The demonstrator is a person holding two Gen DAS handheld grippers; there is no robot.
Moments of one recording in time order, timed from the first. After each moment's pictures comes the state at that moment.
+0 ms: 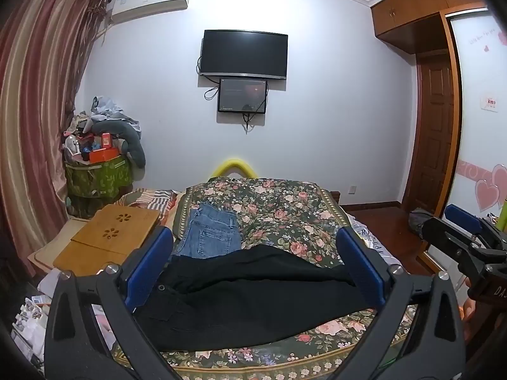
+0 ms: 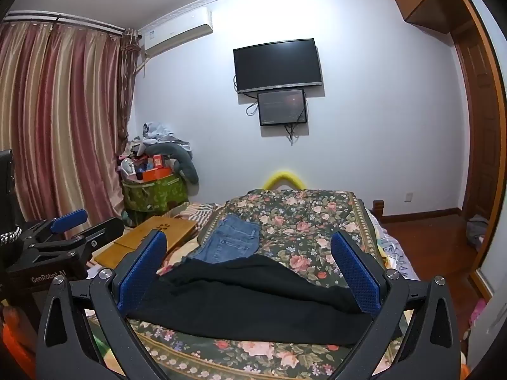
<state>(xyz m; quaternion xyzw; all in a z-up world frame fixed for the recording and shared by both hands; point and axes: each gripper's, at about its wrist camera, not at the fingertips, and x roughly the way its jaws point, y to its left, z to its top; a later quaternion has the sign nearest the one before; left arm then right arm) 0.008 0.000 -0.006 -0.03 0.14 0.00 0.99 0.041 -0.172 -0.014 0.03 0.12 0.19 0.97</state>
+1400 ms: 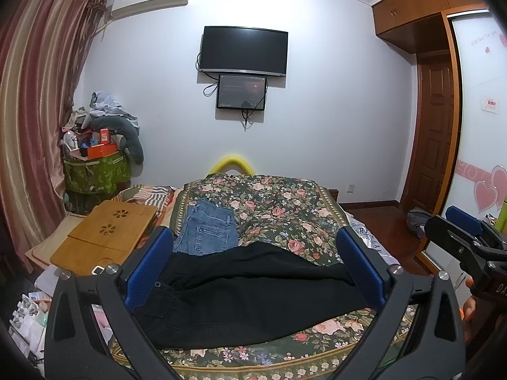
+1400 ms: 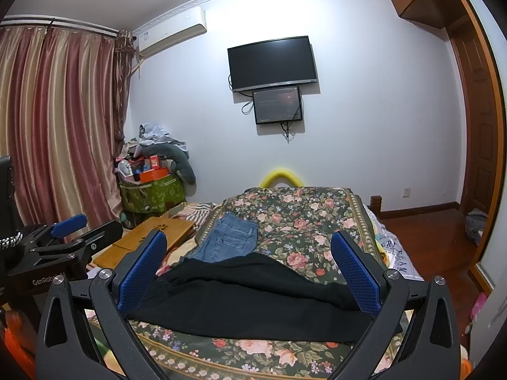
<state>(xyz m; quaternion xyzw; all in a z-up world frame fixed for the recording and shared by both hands) 0.015 0.005 -0.007 -0.04 0.15 0.00 0.99 0.048 -0.175 -0.016 0.04 0.13 0.19 0.97</state>
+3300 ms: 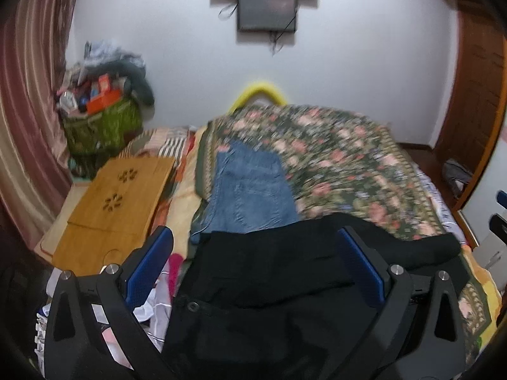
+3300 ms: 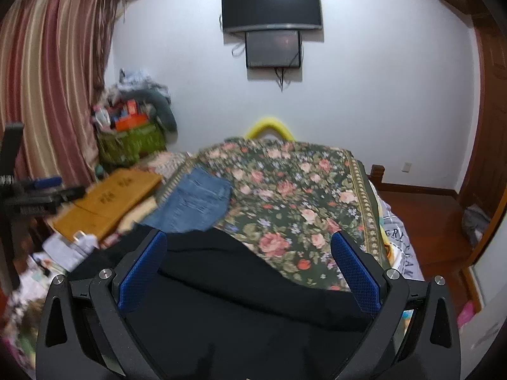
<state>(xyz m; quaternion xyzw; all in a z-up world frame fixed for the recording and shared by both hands) 0.255 0.126 -0.085 -0.01 0.33 0.04 0.94 0.212 -0.166 -0.082 -0.04 0.25 0.17 0.95</state>
